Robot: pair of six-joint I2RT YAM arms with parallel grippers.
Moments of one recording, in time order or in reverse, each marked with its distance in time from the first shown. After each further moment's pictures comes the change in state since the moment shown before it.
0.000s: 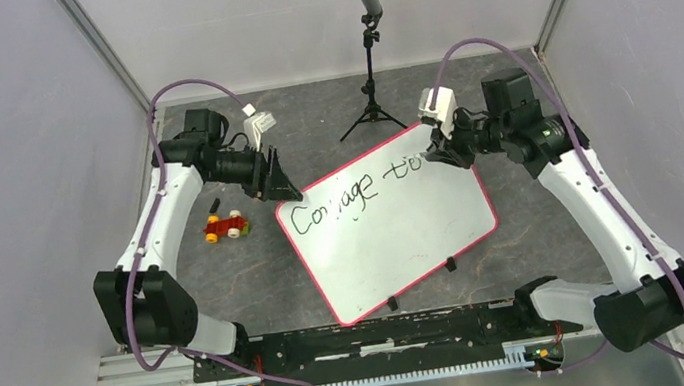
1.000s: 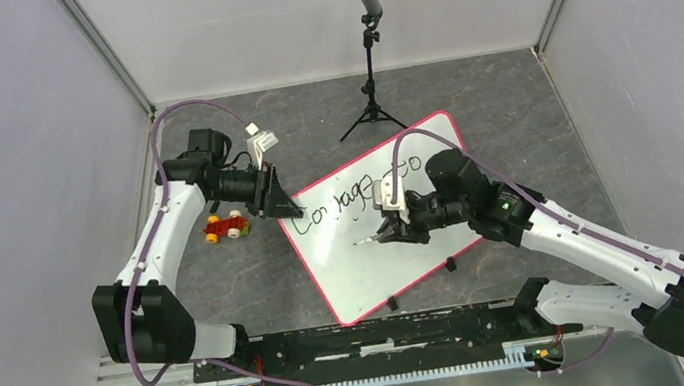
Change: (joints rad) left arm 0.001 -0.092 -0.167 0.045 0.045 0.000; right arm 0.513 -0.151 -0.373 0.356 0.007 0.232
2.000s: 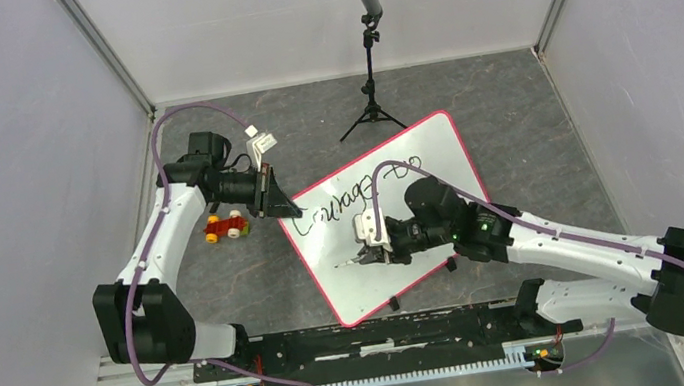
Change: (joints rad) left arm 0.005 0.001 -0.037 0.042 0.037 -0.015; right arm 0.205 0.046 -0.089 0.228 0.093 -0.006
